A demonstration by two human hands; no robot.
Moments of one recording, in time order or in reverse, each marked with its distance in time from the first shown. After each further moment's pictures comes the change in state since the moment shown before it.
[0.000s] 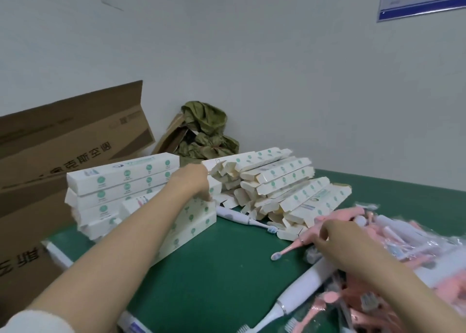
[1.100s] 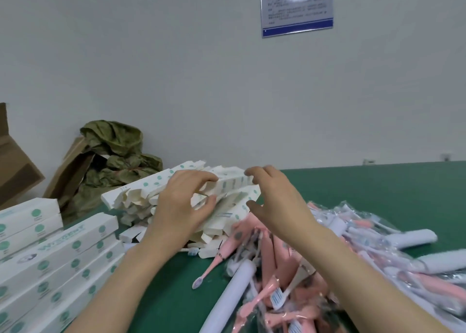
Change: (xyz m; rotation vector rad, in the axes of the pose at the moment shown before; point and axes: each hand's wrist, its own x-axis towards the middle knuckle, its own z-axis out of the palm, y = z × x) left_hand -0.057 0.119 0.016 -0.765 0.783 0.920; right_hand 0.008 0.042 -0.036 0.152 0.626 -0.217
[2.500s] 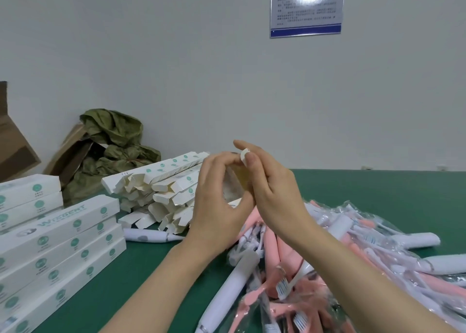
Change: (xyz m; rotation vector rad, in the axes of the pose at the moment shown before) left_hand -0.008 0.043 0.032 -0.435 0.144 -0.164; right_hand -0.008 -0.039 -0.005 0.693 0.217 -0.014
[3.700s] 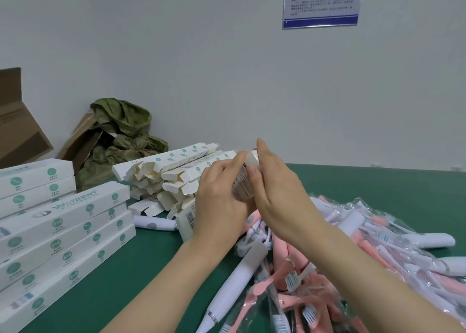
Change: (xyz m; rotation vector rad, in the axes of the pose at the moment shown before) left_hand -0.014 -0.008 0.002 0.143 0.107 -0.081; right_hand -0.011 0.012 0.005 -0.409 -0.172 -0.034
